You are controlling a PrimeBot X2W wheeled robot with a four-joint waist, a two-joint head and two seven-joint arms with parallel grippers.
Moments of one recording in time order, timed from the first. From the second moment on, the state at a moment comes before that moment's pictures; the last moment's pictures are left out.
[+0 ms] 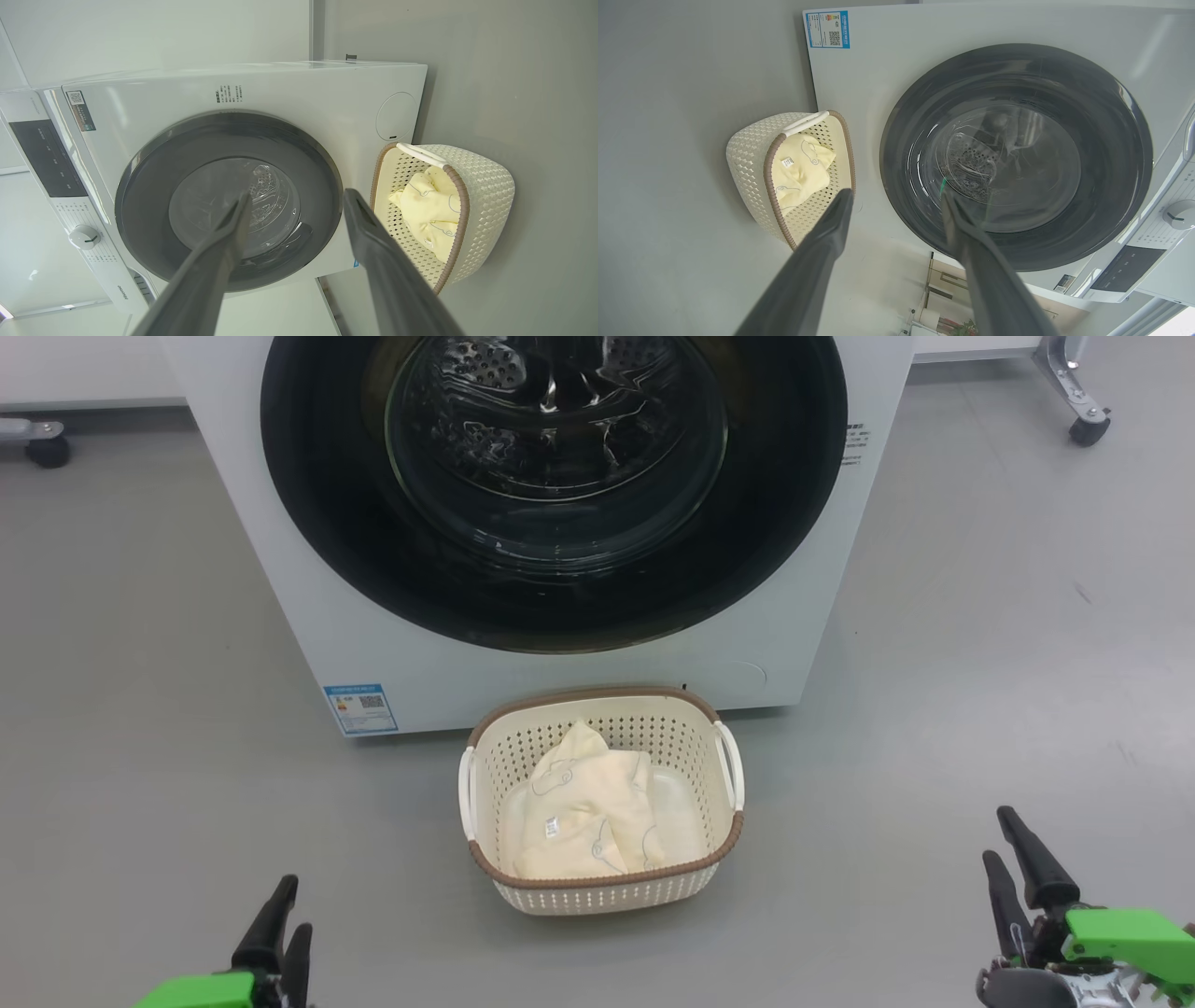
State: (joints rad) left arm -0.03 0.03 0.05 0.34 -1.62 -0.12 0.09; right arm 0.01 -0.02 -0.13 0.34 1.59 0.13 0.09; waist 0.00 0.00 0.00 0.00
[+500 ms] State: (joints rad) left arm -0.06 0.04 0.01 0.32 -1.52 -0.12 0.03; right arm -0.01 -0.04 -0.12 0.33 1.48 0.13 0.05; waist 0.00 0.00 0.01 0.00
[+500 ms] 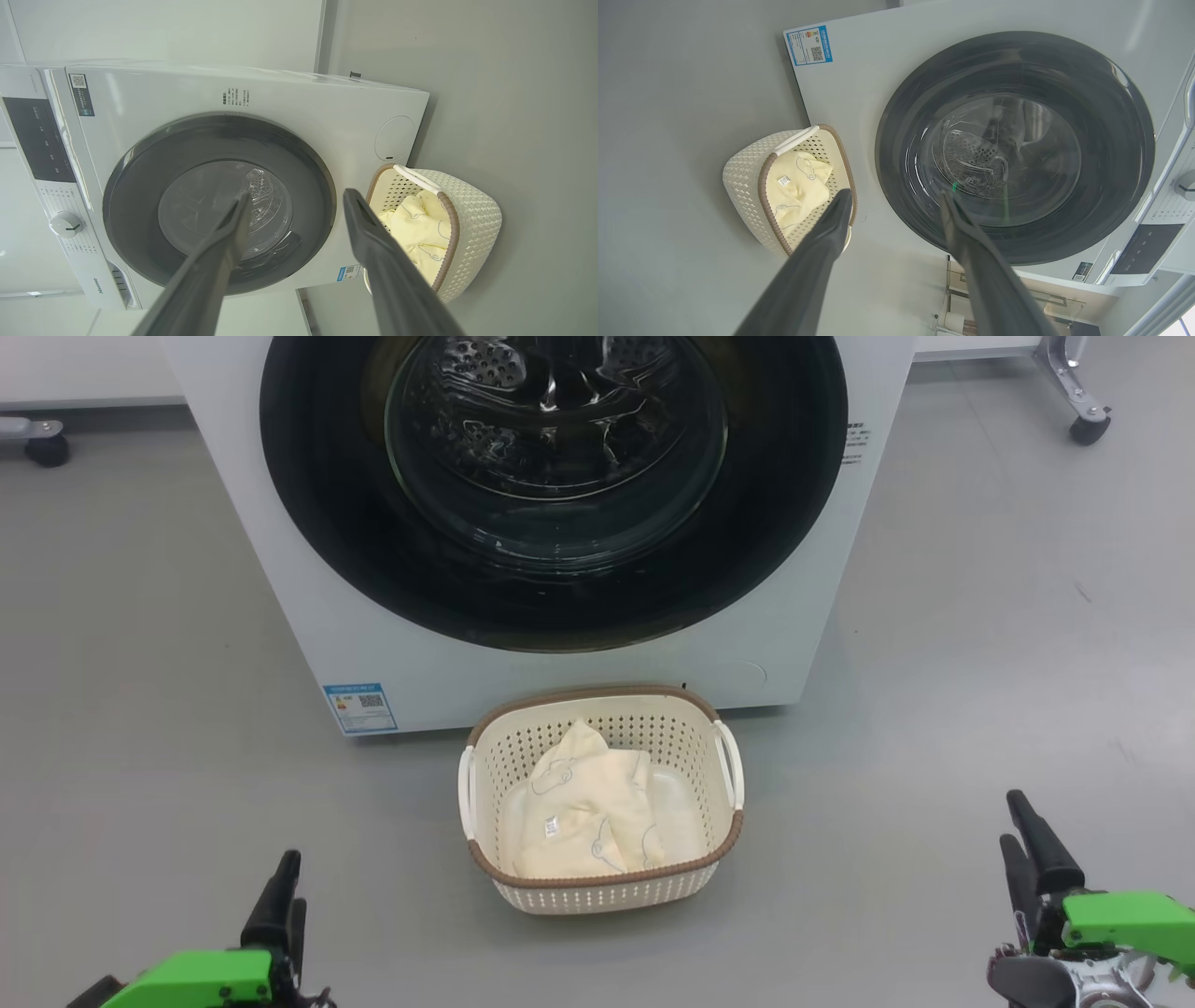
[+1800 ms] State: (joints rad) left arm -0.08 0.04 -0.05 0.27 -0.82 -0.11 -0.08; right arm -0.04 -0.06 -0.09 0.30 0.75 0.13 -0.06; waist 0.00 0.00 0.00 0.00
